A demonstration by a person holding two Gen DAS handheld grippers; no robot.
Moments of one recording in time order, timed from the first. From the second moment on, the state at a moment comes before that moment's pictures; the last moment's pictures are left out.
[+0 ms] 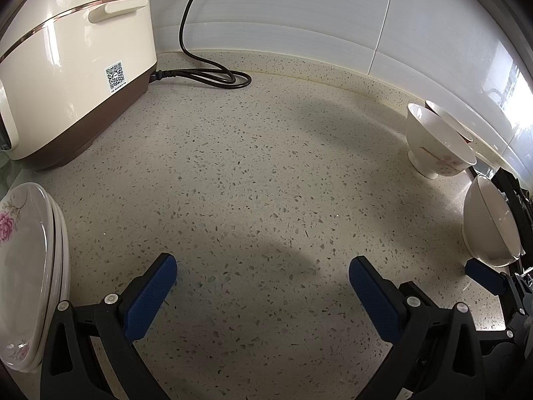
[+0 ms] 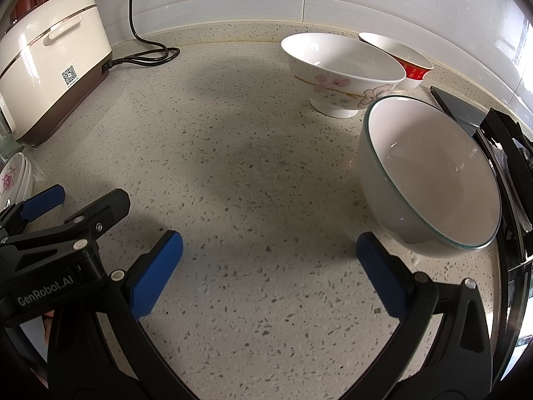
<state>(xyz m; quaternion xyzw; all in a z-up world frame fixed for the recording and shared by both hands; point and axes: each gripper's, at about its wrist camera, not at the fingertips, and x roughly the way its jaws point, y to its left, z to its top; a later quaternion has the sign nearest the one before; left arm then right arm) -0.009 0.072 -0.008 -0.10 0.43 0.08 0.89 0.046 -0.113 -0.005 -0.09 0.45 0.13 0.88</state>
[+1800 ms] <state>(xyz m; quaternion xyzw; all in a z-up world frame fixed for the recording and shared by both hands) -0.031 0.060 0.001 -0.11 0.43 0.00 0.90 -0.065 -0.225 0.042 0.07 0.35 0.02 0.93</state>
